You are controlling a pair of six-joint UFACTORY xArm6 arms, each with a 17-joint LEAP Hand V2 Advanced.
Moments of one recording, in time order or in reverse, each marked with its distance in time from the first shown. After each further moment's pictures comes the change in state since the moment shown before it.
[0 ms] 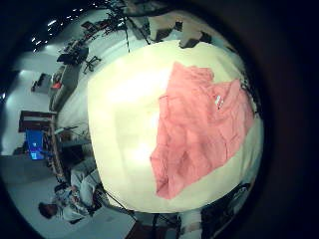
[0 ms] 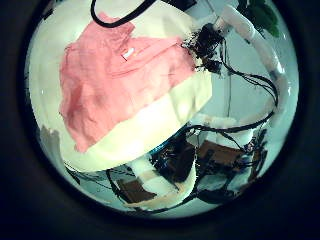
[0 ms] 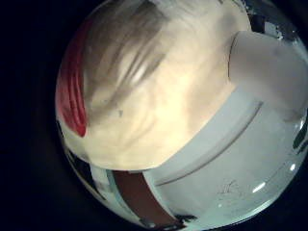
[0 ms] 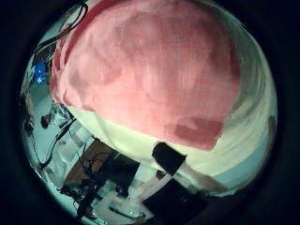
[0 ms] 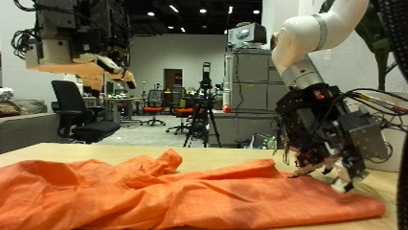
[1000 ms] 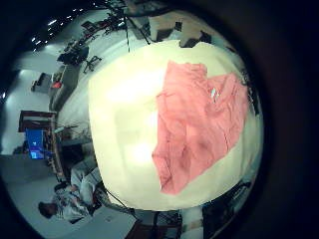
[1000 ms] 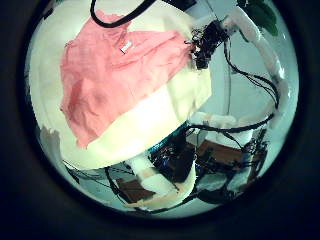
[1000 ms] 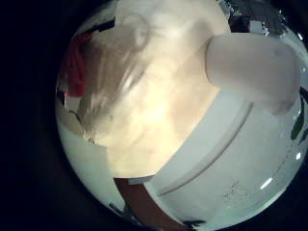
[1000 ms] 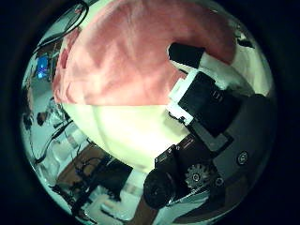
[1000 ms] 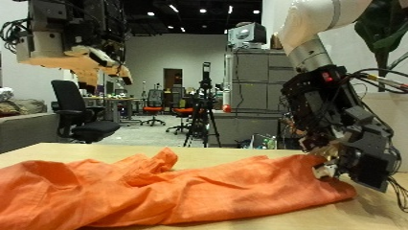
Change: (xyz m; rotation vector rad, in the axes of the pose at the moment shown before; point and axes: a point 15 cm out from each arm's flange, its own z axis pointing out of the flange) left arm 0.000 0.012 -0.011 0.010 -0.005 0.002; right arm 0.025 0.036 -0.047 0.064 0.116 0.009
